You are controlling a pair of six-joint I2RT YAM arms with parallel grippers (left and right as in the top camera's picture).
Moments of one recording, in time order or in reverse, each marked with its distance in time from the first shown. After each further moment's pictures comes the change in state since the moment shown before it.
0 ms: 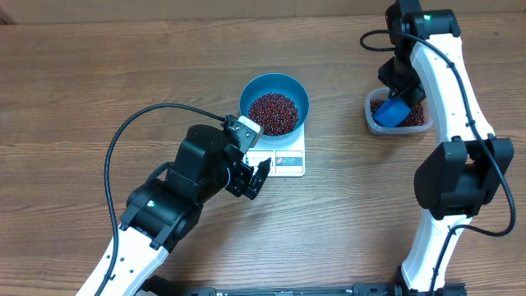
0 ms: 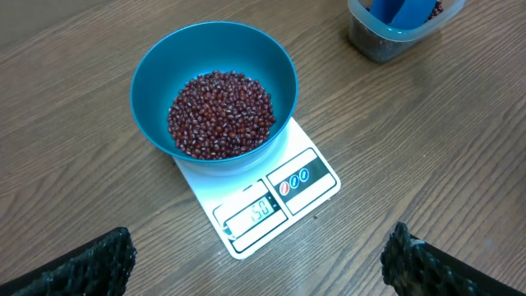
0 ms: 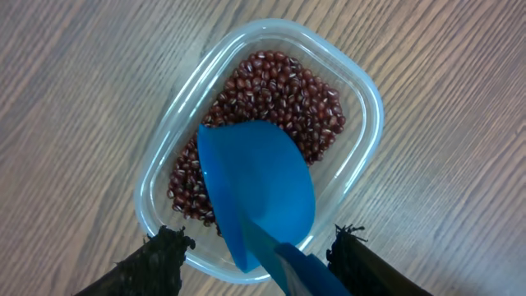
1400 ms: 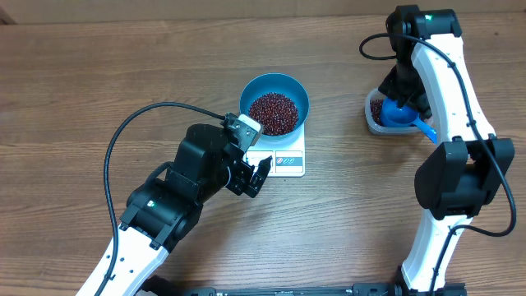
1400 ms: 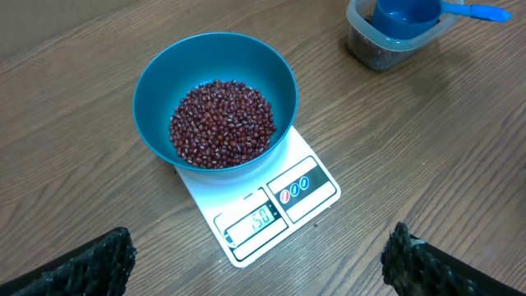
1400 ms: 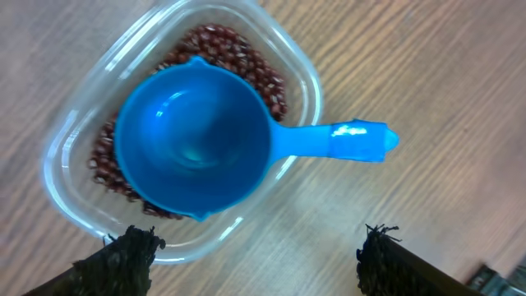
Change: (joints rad) left arm 0.000 0.000 0.000 0.022 0.000 0.000; right arm -0.004 -0.010 0.000 -0.111 0.037 -0.153
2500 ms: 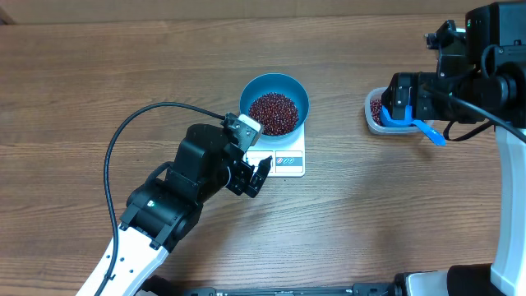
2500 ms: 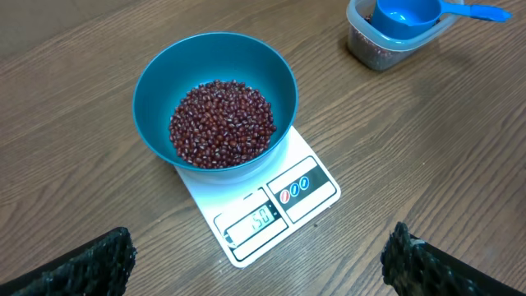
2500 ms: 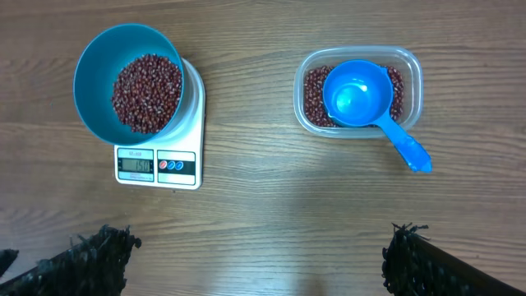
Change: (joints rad) left arm 0.000 0.000 0.000 0.000 0.000 0.000; right arm 0.000 -0.567 -0.002 -0.054 -0.451 -0.787
